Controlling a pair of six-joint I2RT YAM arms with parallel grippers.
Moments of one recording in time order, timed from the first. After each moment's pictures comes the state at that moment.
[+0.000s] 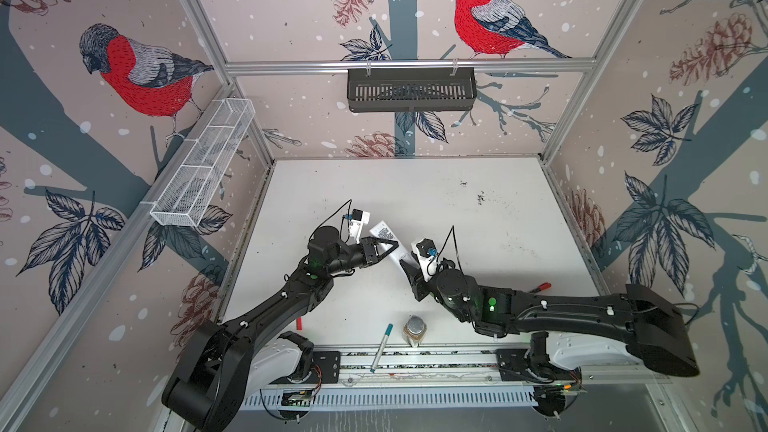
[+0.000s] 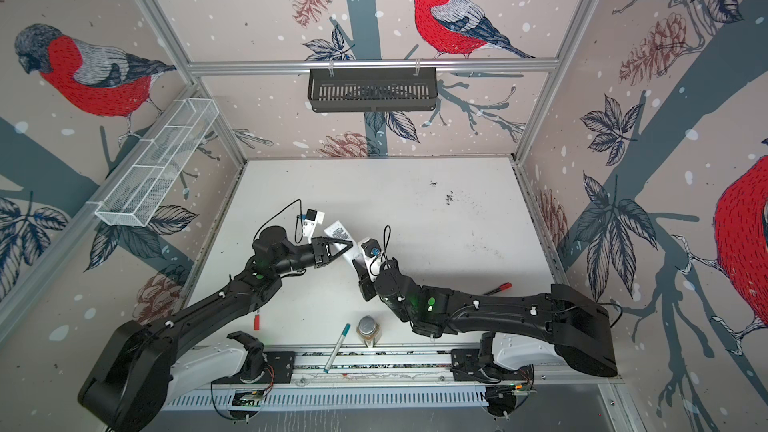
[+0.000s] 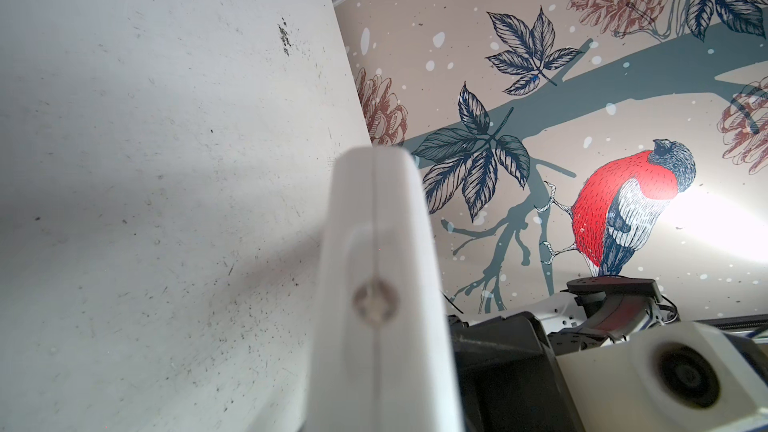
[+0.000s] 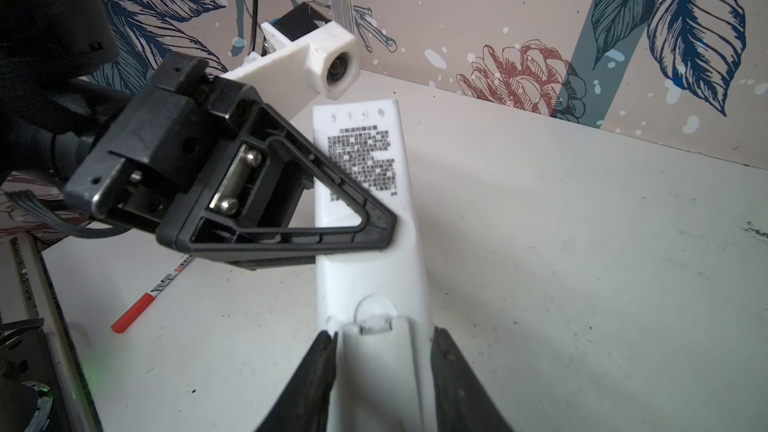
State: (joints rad) left arm -0.43 1.12 0.43 0.48 0.79 -1.01; right arm 1.29 1.23 0.64 0.27 0.49 0.25
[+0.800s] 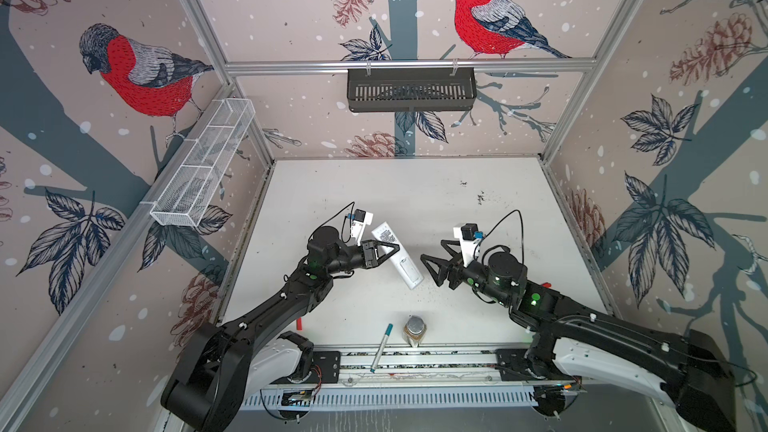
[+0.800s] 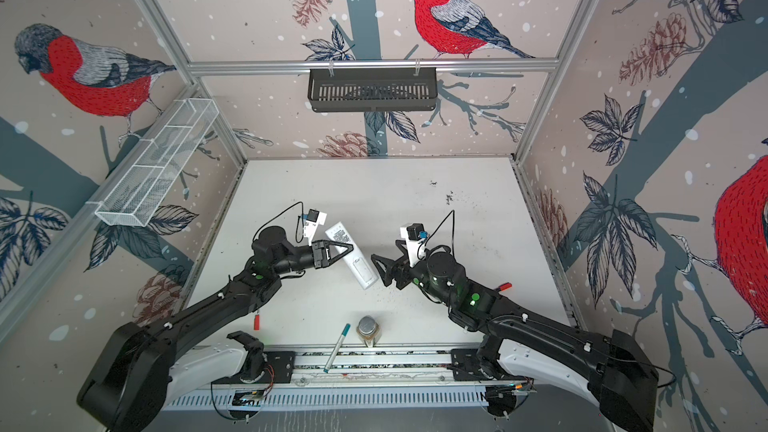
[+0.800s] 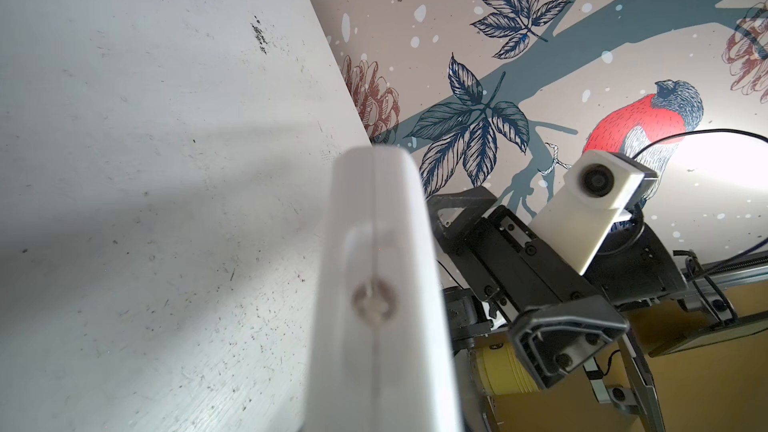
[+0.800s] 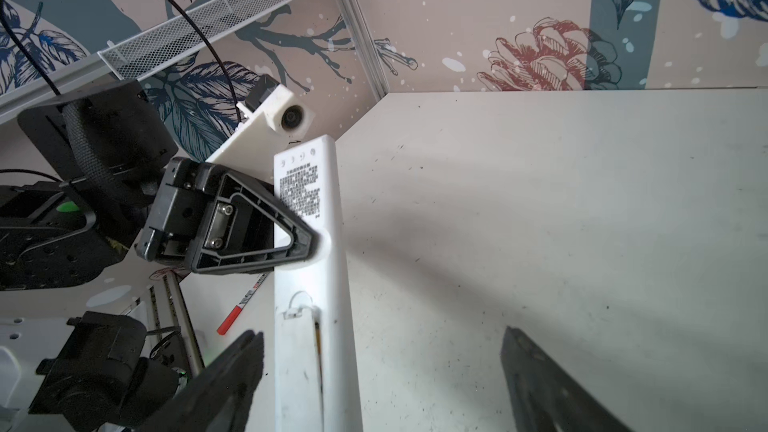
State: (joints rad) left arm -0.43 1.10 0.43 0.48 0.85 -0.88; right arm 0.97 0.90 0.46 0.23 0.02 0.40
